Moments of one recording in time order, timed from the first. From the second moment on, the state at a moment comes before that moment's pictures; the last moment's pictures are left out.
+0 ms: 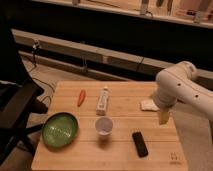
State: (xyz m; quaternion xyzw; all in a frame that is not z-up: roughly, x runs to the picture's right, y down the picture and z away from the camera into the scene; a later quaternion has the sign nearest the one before) arm 0.251 0.107 0.684 -0.28 0.00 -0.09 0.96
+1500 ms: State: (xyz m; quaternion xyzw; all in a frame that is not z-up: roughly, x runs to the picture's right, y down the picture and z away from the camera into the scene) arm 0.168 0.108 0.684 -0.26 -0.06 -0.34 0.90
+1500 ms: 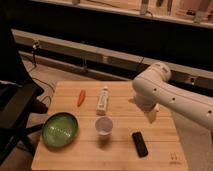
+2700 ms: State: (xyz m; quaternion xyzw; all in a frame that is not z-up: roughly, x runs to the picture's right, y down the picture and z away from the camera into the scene) arm 0.121 0.121 0.686 -0.25 -0.11 -0.48 0.83
